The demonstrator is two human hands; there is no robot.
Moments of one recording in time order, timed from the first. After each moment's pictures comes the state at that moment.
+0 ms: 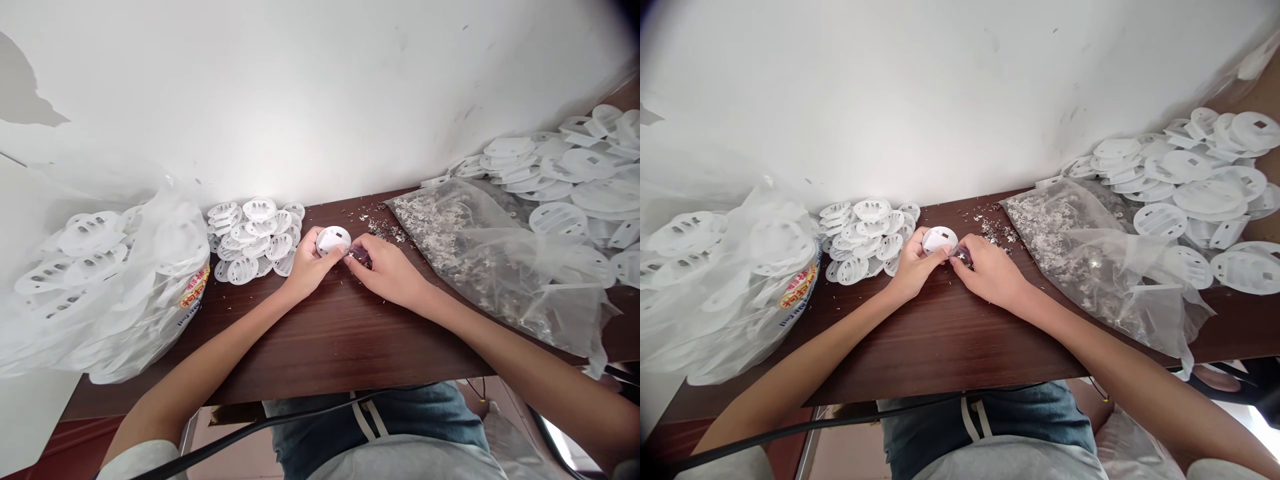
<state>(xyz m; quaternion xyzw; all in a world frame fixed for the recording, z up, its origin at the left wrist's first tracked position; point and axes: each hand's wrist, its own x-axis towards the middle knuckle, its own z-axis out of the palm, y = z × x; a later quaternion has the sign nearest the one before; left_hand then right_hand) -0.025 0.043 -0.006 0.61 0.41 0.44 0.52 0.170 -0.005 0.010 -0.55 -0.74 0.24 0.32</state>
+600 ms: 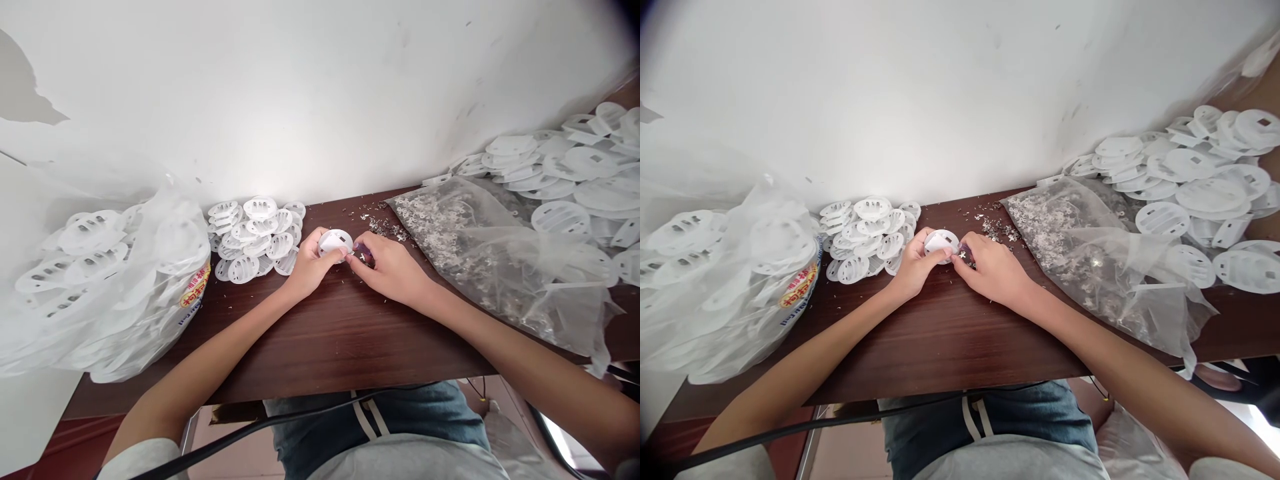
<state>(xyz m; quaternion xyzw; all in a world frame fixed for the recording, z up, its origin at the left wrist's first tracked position) -0.025 0.042 -0.003 0.61 0.40 0.42 0.55 0.171 -0.006 0.014 -0.55 -0.75 0.21 0.31</state>
